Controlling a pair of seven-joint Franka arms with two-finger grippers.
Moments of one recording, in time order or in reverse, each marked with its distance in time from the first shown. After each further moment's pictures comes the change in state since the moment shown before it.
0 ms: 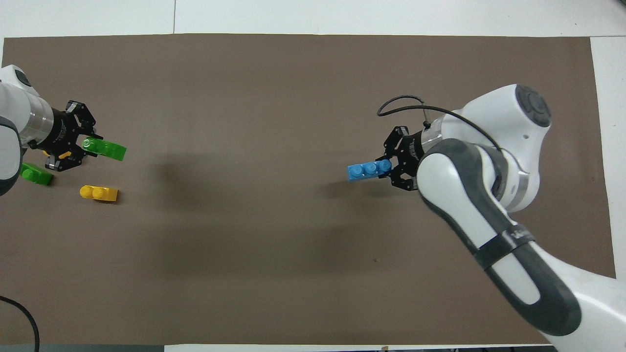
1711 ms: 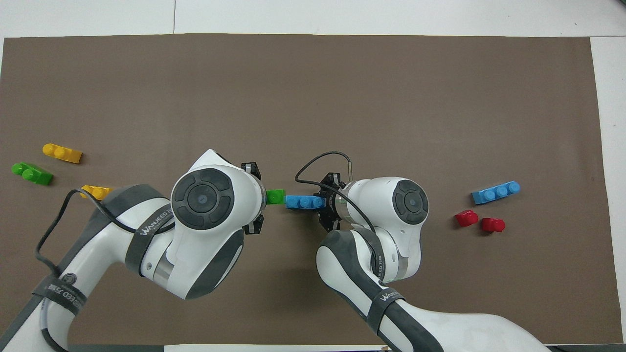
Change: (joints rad) left arm -0.603 -0.108 -0.009 -0.269 -0.004 0.230 -0.909; right arm 0.310 0.046 -0.001 -0.205 0.134 0.472 0.204
